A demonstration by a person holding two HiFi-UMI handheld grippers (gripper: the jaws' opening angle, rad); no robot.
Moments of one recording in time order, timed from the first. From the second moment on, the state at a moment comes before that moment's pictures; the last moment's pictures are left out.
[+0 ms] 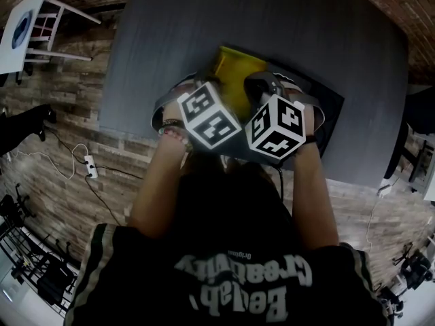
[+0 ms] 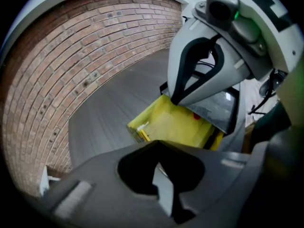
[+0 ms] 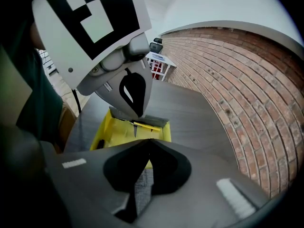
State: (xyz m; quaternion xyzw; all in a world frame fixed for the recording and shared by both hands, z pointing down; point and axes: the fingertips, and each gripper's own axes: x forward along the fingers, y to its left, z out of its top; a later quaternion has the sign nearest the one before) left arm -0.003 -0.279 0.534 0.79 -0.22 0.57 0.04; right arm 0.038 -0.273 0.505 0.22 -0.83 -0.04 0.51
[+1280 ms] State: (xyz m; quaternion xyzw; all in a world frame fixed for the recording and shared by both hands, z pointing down) left arm 0.006 -0.251 0.463 0.81 -0.25 0.53 0.05; right arm 0.040 -0.252 0.443 0.25 -0.85 -0.01 0.47
